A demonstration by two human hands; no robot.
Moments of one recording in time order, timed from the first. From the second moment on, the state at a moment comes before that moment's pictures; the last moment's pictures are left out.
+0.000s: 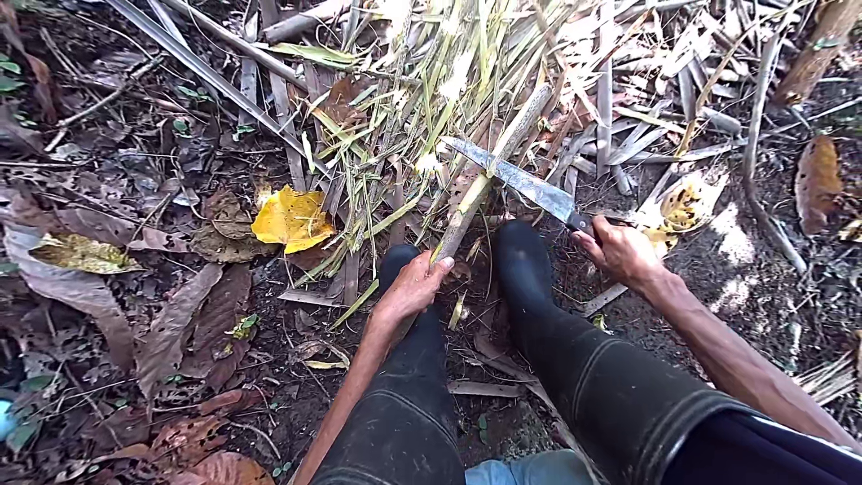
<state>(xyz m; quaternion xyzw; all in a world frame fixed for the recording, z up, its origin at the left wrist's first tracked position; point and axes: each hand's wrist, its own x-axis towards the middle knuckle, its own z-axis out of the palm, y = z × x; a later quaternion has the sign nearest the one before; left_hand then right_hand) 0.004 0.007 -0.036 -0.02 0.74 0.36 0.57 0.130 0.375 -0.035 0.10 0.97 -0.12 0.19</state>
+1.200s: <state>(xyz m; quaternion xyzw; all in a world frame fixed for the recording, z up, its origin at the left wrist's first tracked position) 0.007 0.001 -0.037 0.01 0.78 0.33 0.53 0.130 0.419 -0.030 0.18 0.96 -0.13 0.17</state>
